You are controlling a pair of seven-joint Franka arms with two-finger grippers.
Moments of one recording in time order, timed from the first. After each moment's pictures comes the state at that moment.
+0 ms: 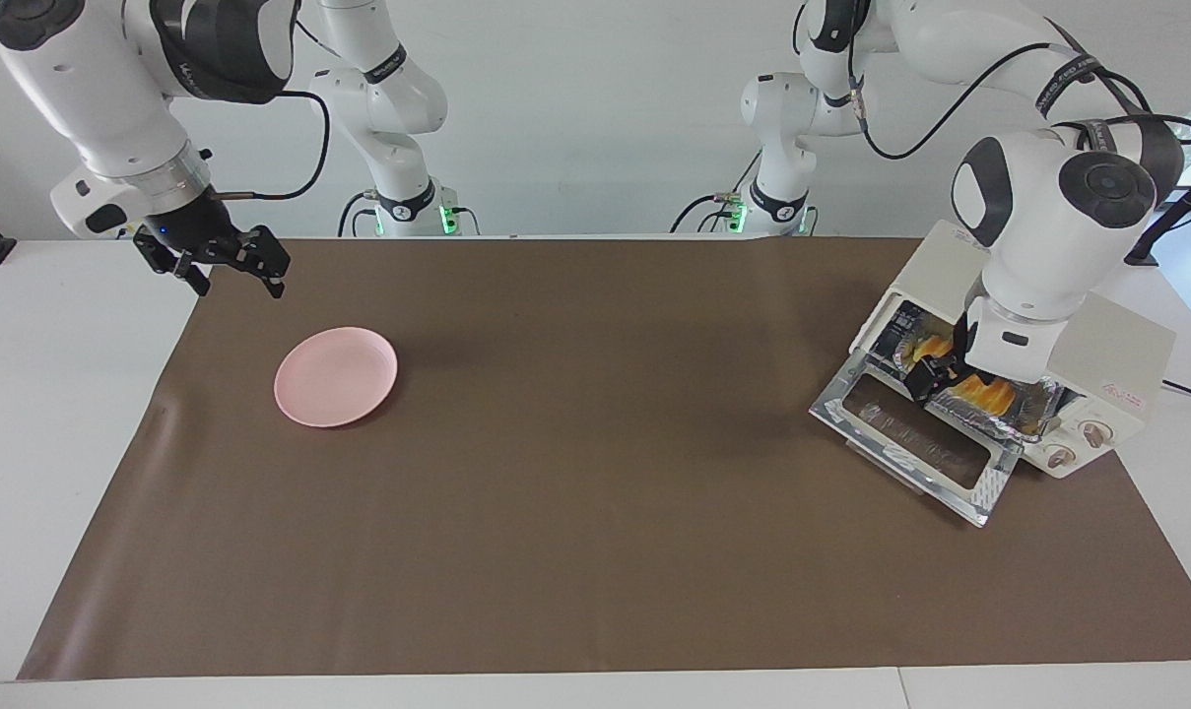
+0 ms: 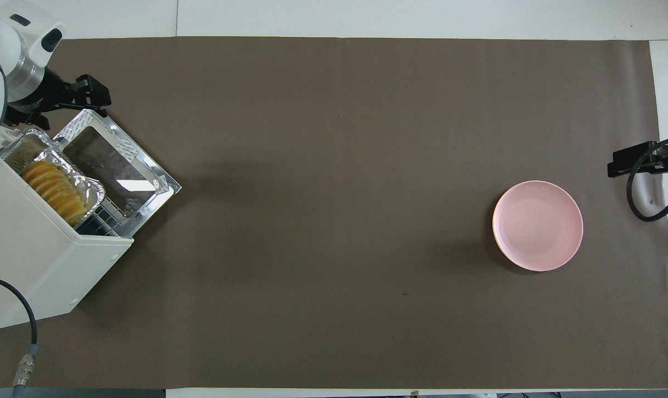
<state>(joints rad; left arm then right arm) -0.19 0.35 0.12 -1.37 0.10 1.69 -0.33 -0.14 -0.02 0.04 -1.69 0.00 1.65 -0.03</state>
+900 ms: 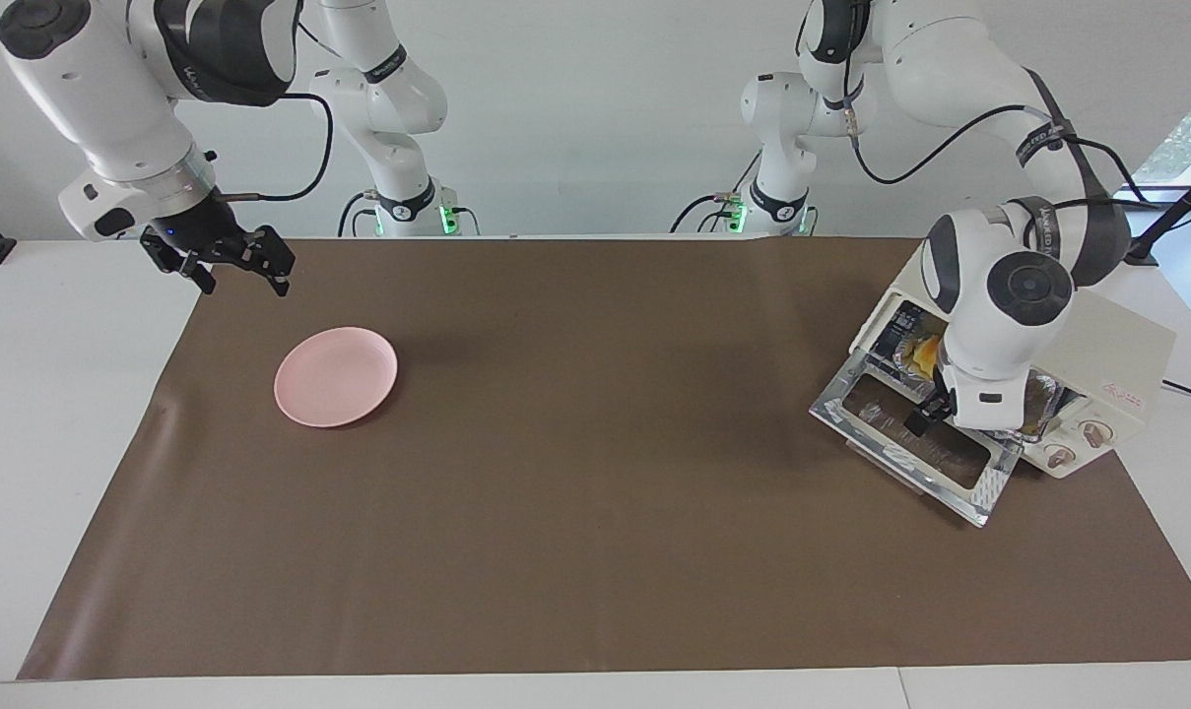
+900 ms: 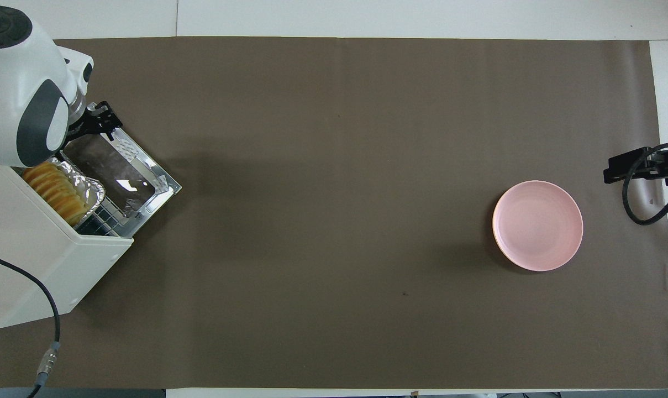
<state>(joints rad) -0.23 0.41 0.14 -1.54 0.27 1.77 -0.69 -0.14 -0.03 0.04 -1.71 0.00 1.63 -0.03</state>
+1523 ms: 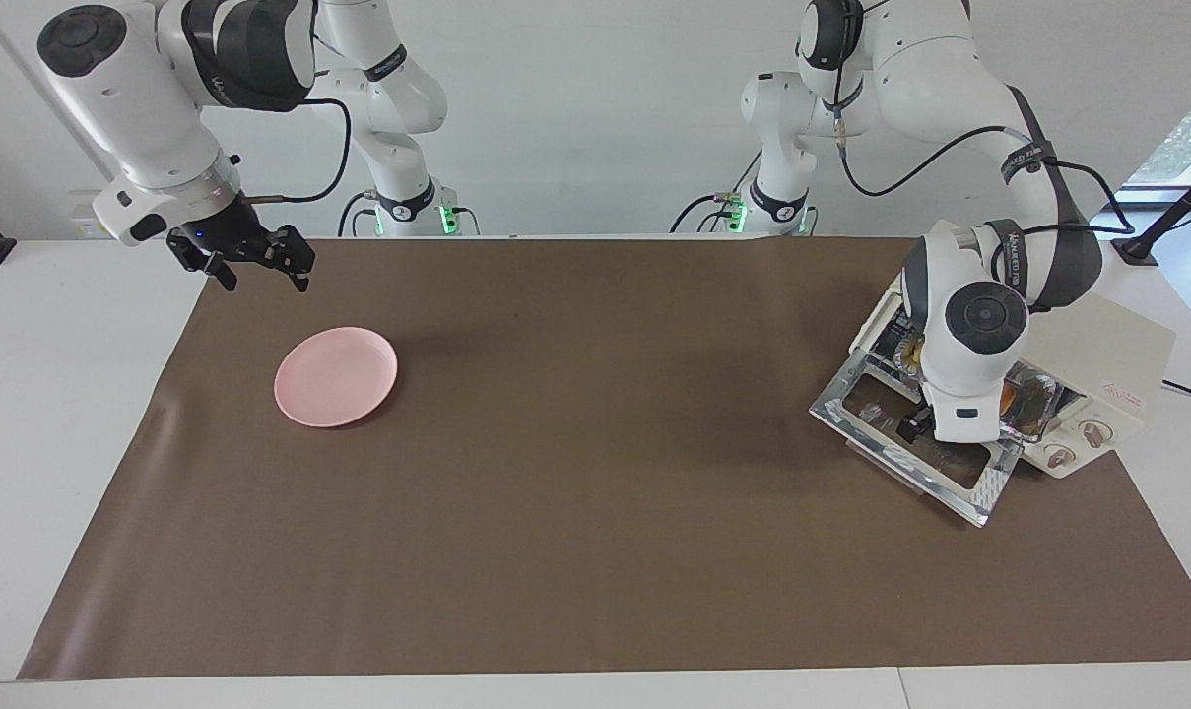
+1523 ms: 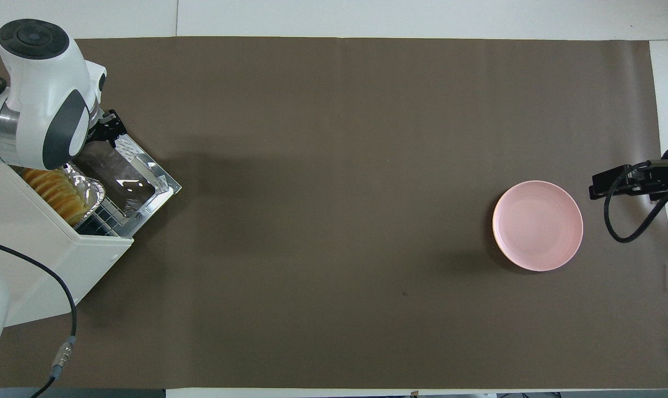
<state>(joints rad) -0.24 0.42 0.15 -1.56 0.32 1.77 -0.73 -0.13 -0.07 0.06 -1.81 0.00 1.65 -0.03</state>
